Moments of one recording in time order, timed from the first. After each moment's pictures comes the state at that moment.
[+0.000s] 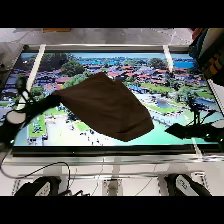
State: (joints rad) left arm 0.07 -0.90 0.73 0.75 -0.44 -1.17; right arm -0.53 -1.04 0.59 -0.86 1.25 1.00
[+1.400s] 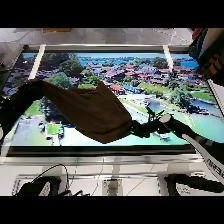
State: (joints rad) left arm 0.07 -0.64 0.73 0.75 -0.36 -1.16; right arm 0.21 -1.41 0.69 -0.63 0.85 1.45
